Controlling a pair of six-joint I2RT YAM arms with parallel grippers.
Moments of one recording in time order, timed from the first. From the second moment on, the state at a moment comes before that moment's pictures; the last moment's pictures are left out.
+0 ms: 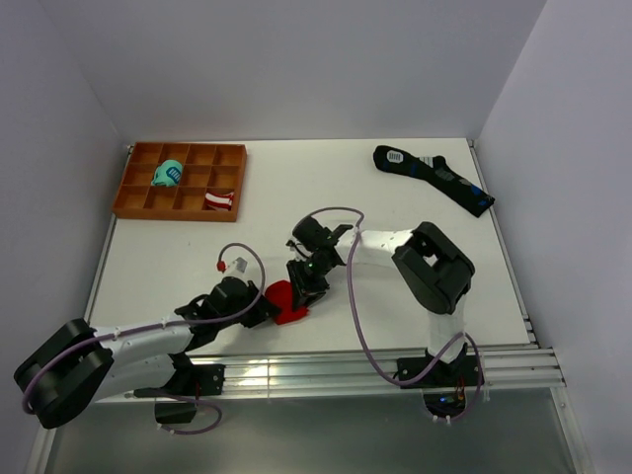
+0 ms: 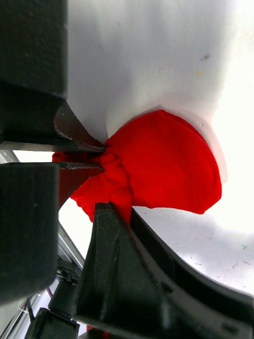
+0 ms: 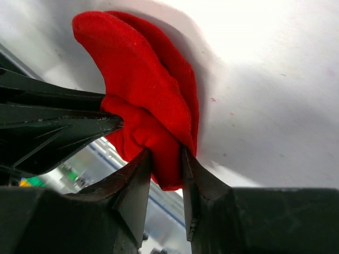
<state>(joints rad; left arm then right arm) -0.81 1.08 0.17 0.22 0.00 -1.14 0.82 1.92 1.16 -0.51 -0.53 0.55</state>
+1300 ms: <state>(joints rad) -0.56 1.36 0.40 -0.03 0.47 -1.04 0.92 1.35 0.35 0.67 -0.30 0.54</state>
